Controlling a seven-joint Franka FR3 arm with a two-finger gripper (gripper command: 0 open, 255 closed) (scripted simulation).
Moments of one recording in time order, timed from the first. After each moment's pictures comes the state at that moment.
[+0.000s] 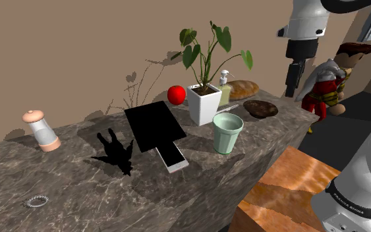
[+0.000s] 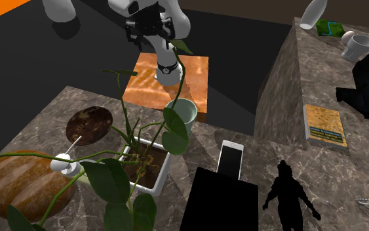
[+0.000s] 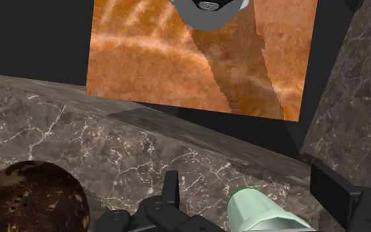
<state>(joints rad) 0.00 -0.75 0.04 -2.39 0.03 1.49 -0.15</state>
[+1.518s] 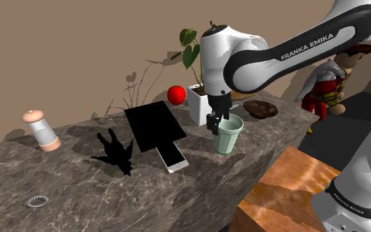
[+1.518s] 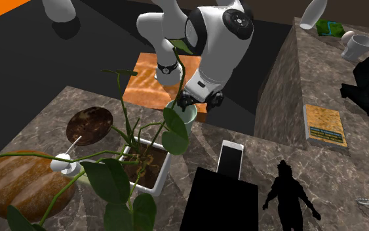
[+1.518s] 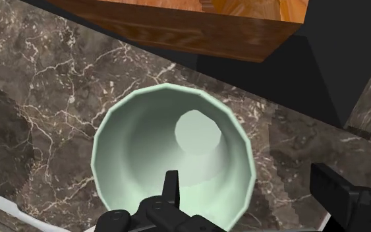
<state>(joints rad) 0.05 -0.13 0.42 -2.24 -0.11 1.96 0.30</state>
